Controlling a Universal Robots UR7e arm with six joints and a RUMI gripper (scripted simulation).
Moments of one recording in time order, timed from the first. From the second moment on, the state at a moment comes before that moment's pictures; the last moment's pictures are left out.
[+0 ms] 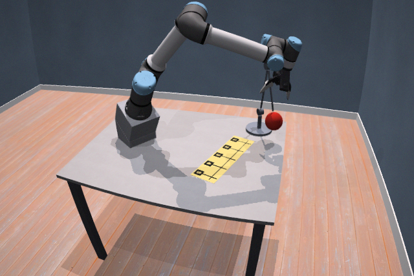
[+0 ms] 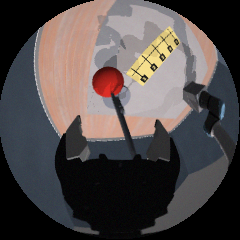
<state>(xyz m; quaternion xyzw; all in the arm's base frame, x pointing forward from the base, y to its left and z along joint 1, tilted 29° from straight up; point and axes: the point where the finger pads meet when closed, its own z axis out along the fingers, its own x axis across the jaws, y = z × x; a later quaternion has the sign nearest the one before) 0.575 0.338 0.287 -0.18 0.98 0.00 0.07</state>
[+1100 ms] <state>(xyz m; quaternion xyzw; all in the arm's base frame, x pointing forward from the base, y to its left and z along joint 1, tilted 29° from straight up) 0.576 0.345 0.255 -0.19 0.98 0.00 0.07</state>
